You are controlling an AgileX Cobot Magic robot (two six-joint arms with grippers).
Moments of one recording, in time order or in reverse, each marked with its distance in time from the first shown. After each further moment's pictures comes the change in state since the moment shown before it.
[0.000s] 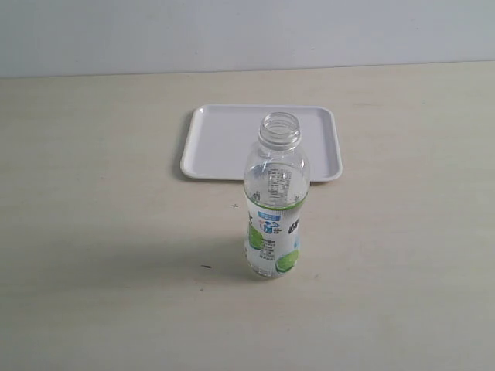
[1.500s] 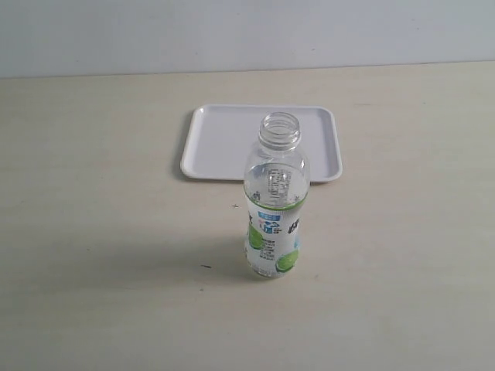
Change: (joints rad) left arm 0.007 -0.362 0.283 0.170 0.364 -0.353; right arm 0.000 -0.113 0.379 0.281 -0.527 -0.220
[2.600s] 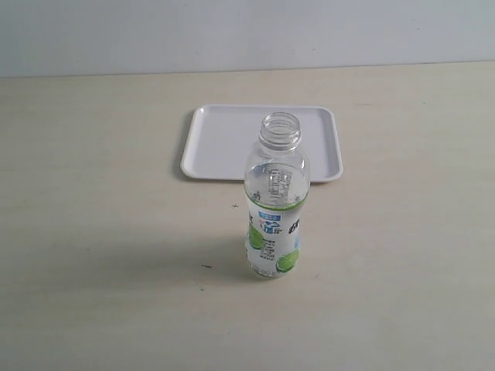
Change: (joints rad) left arm 0.000 0.000 0.000 0.000 -0.006 0.000; right arm 0.000 0.000 0.149 -0.473 -0.139 0.512
